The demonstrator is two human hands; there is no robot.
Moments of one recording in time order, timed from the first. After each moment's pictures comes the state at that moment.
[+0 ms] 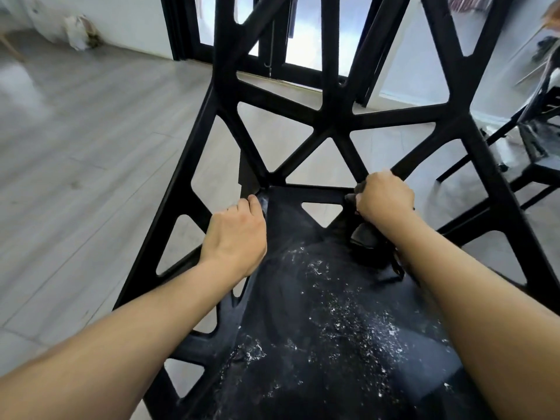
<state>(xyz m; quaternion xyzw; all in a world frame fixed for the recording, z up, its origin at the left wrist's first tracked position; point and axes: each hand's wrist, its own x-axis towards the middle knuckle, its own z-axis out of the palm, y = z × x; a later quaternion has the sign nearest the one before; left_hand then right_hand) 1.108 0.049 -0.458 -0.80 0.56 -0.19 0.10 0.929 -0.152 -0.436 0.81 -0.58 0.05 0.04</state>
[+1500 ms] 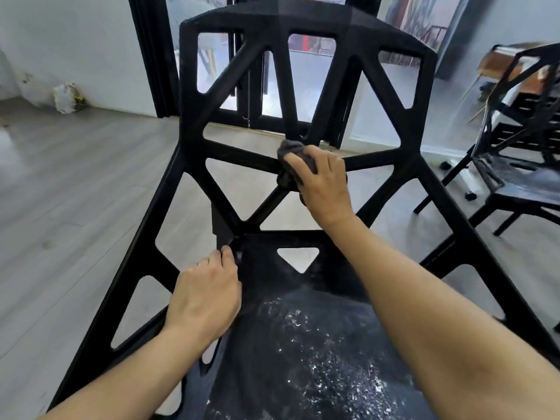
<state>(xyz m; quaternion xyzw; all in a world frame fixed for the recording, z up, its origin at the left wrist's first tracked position) 1.114 0.046 -0.464 -0.79 0.58 -0.18 0.03 0.997 -0.210 -0.422 0.84 -0.27 0.41 0.23</state>
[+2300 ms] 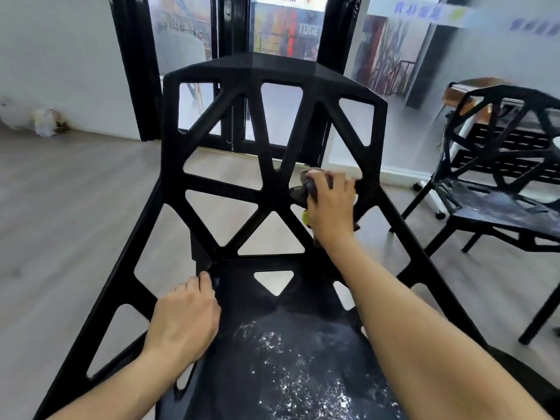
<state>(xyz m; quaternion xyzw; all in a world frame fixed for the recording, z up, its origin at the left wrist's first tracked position) 1.112 0.044 -0.460 -0.80 0.58 -0.14 -0.03 0.947 -0.207 -0.384 0.78 -0.43 0.43 0.12</state>
